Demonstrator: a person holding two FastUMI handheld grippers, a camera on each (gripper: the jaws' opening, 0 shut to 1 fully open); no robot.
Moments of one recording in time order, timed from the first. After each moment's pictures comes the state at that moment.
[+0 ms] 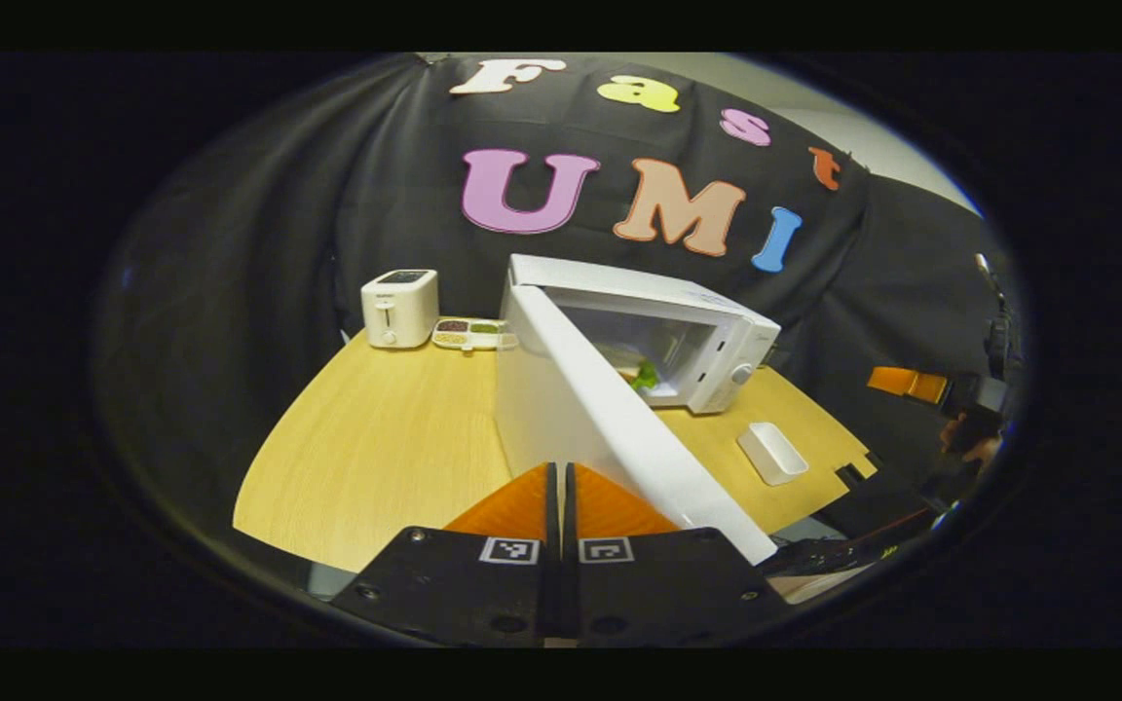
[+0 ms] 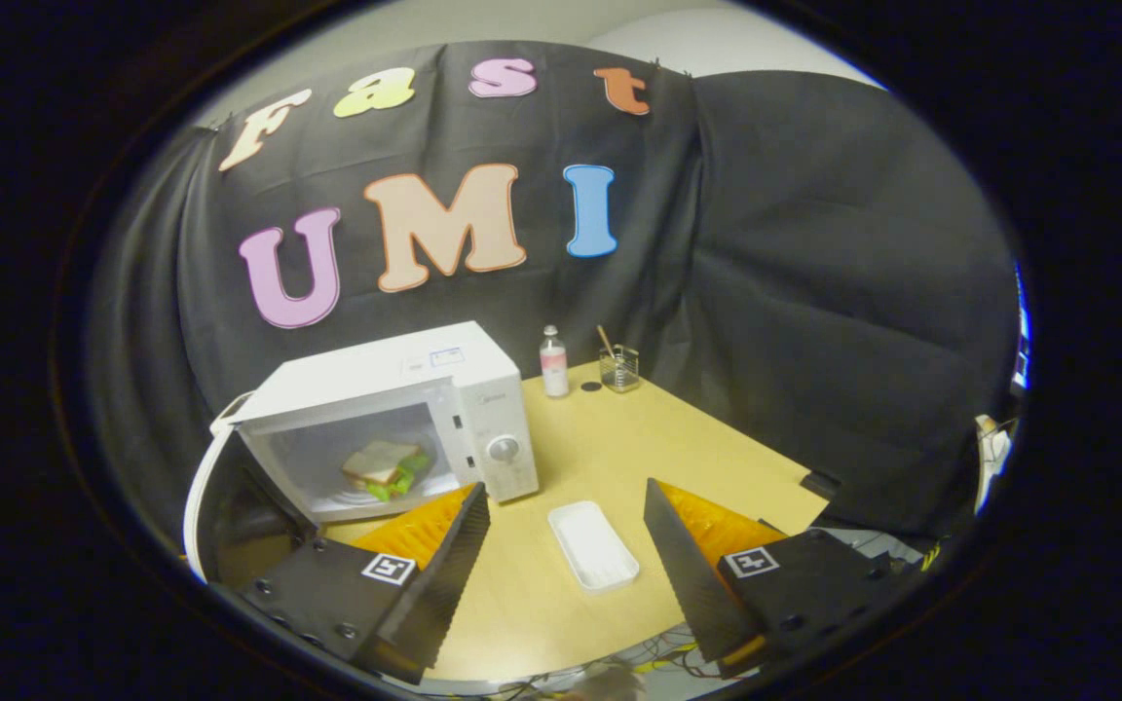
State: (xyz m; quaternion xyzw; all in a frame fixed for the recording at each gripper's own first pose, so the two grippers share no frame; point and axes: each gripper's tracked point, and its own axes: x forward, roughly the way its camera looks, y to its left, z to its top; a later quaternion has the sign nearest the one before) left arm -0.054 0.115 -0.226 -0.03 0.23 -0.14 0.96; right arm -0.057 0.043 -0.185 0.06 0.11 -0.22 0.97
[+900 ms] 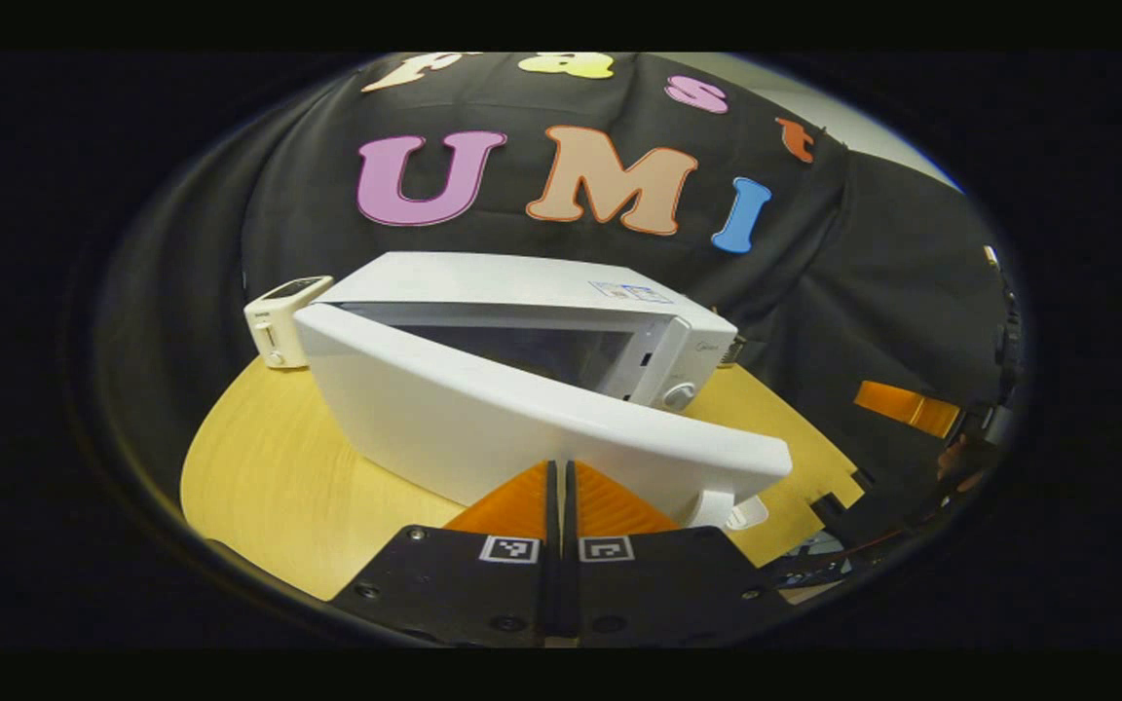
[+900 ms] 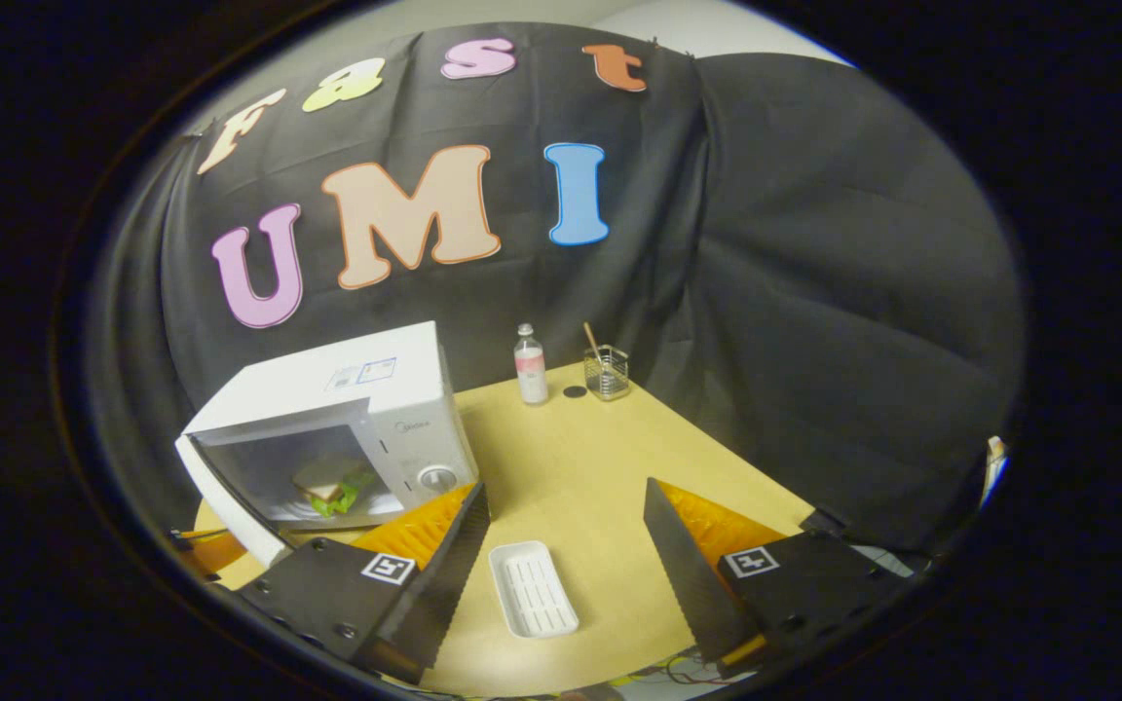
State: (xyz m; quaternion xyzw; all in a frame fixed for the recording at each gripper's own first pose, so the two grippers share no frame) left arm 0.034 -0.049 -0.234 -0.02 0.25 -0.17 0.95; right arm 0.012 -0.054 -0.196 0.06 0.14 -0.18 0.97
